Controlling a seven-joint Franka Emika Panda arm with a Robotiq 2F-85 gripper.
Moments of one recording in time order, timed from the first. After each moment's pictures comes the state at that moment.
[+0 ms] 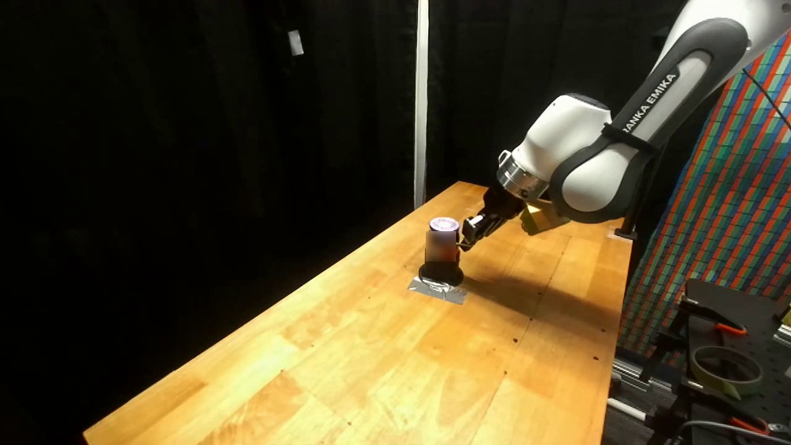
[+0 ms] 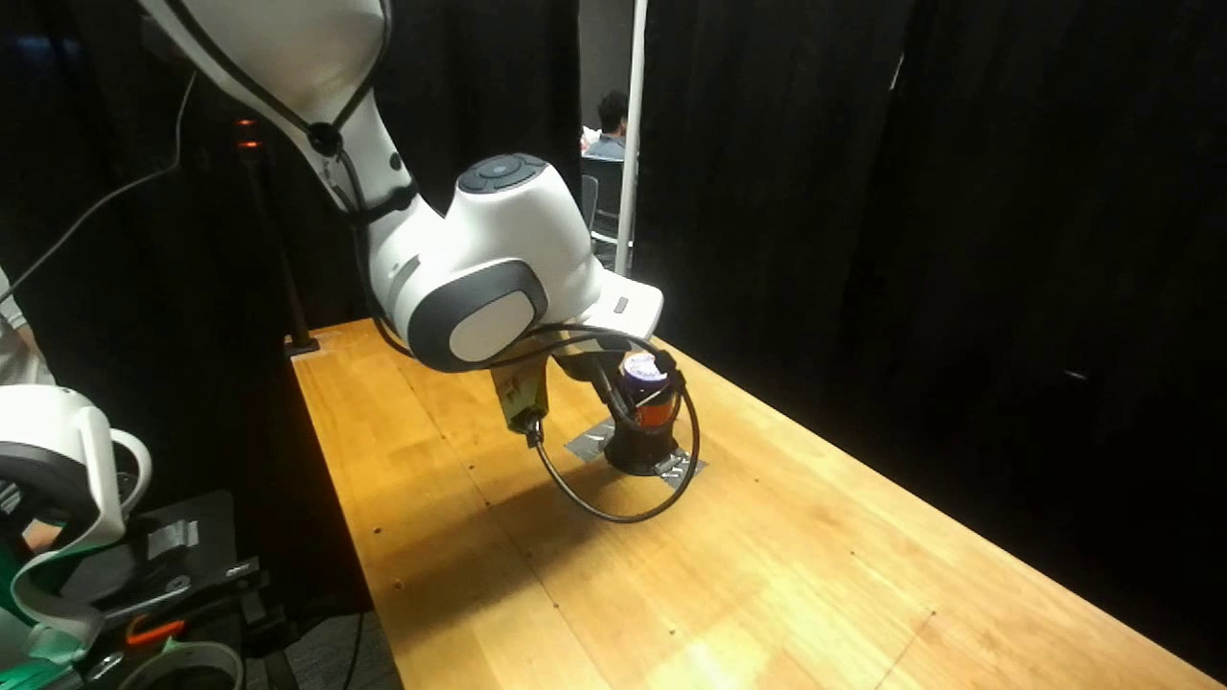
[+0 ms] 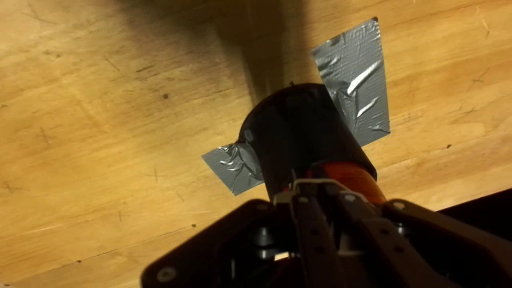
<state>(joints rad) 0.02 0.40 0.14 -2.34 0.08 3.24 0.24</state>
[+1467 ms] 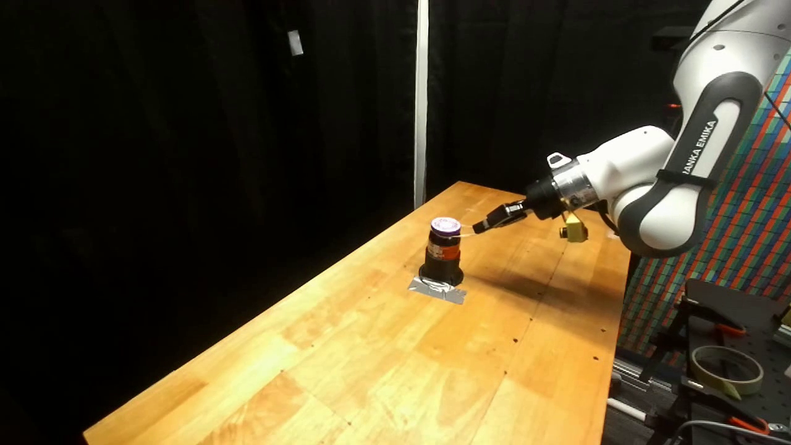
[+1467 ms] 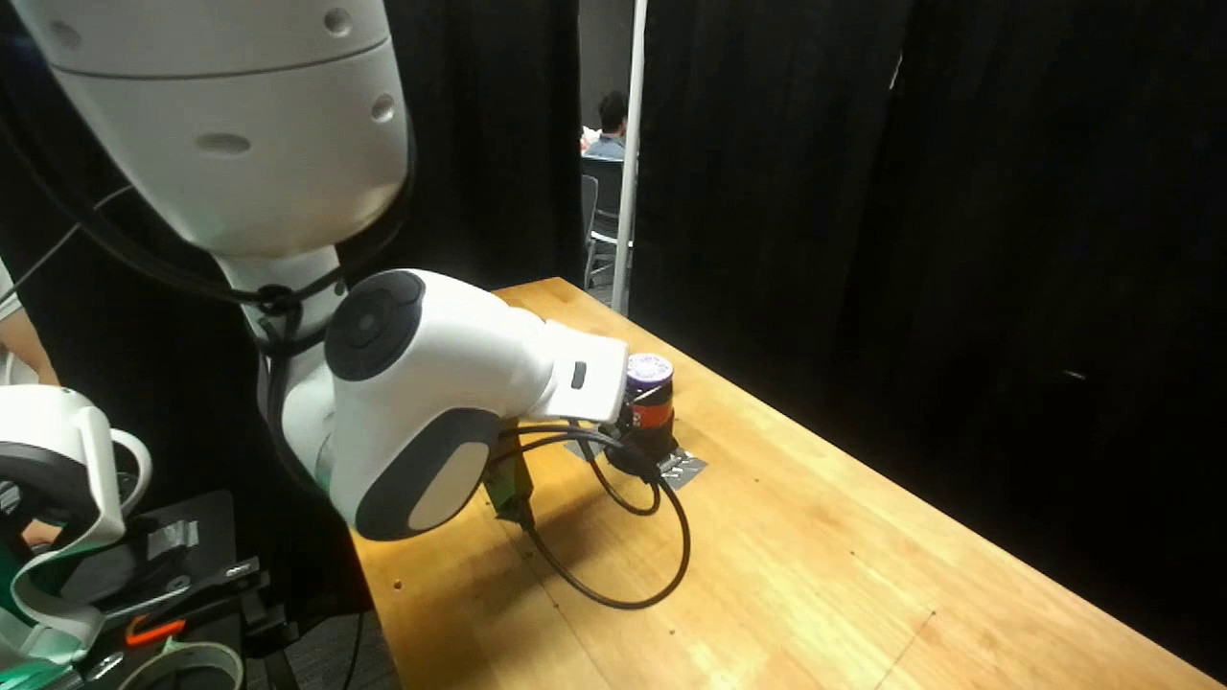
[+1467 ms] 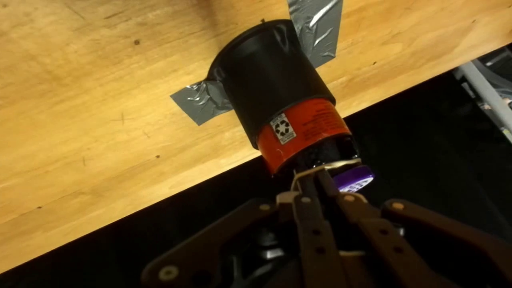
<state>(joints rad) -0.46 0.53 0.40 -2.53 -0.42 3.91 0.38</state>
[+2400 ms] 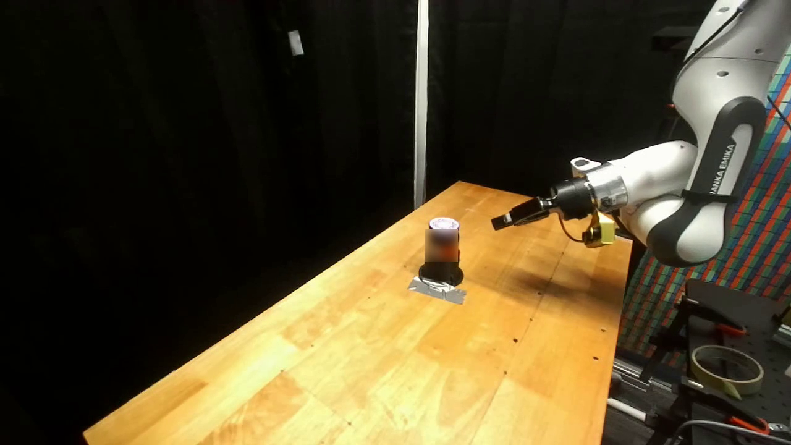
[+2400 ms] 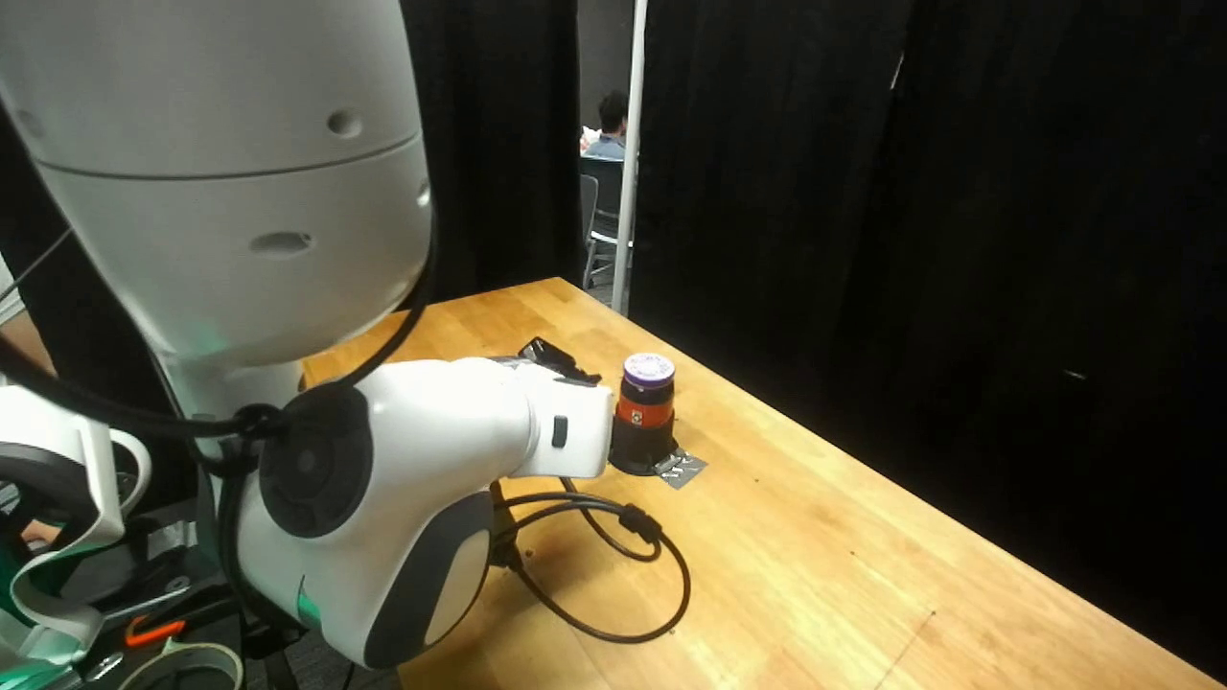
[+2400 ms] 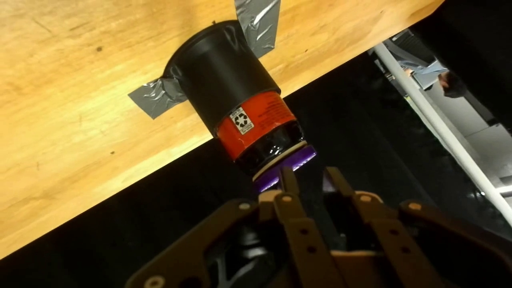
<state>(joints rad) -0.45 0.59 0.22 -2.53 -0.82 4.18 0.59</state>
